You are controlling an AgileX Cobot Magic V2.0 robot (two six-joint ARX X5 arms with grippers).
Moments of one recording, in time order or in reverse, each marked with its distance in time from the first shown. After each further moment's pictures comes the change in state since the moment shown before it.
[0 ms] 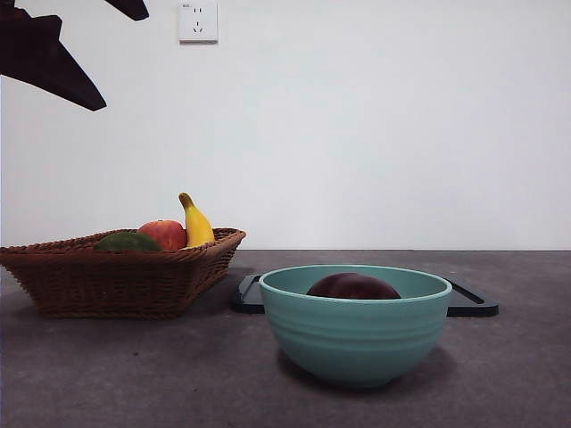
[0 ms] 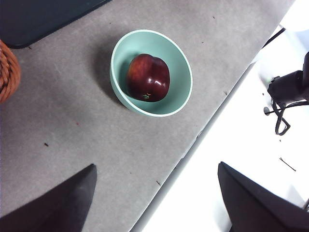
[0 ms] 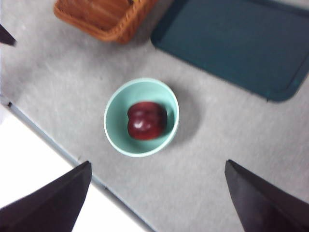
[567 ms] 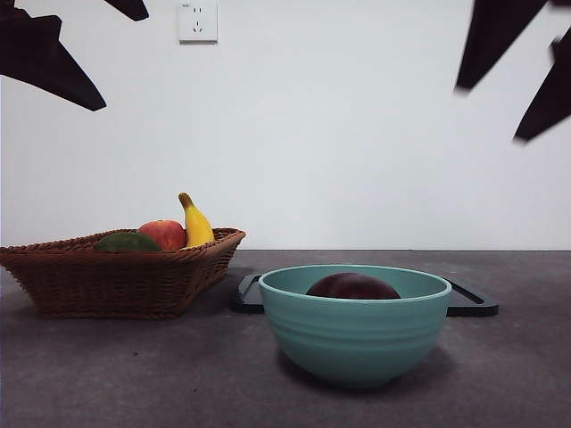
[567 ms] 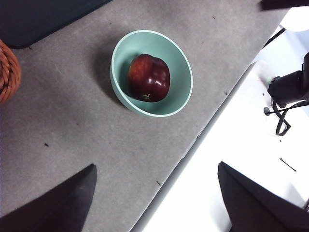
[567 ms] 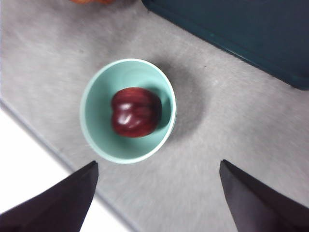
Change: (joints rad) left arm 0.000 0.000 0.000 0.000 0.000 0.000; right arm 0.104 0.264 -0.055 0.139 0.051 0.027
